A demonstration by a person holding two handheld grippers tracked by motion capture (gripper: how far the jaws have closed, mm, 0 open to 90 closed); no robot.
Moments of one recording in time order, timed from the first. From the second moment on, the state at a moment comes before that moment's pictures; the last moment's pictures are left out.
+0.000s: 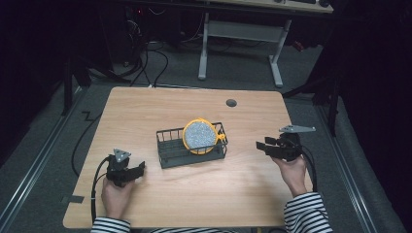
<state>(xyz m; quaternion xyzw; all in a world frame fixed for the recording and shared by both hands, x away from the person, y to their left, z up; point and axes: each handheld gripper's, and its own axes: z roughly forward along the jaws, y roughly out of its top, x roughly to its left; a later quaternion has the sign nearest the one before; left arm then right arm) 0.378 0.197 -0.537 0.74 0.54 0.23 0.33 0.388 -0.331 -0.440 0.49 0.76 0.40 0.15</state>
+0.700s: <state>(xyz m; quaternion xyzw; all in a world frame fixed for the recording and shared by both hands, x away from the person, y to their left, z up) 0.378 0.197 -0.537 0.74 0.54 0.23 0.33 0.352 -0.354 -0.497 0.54 0.72 0.41 0.16</state>
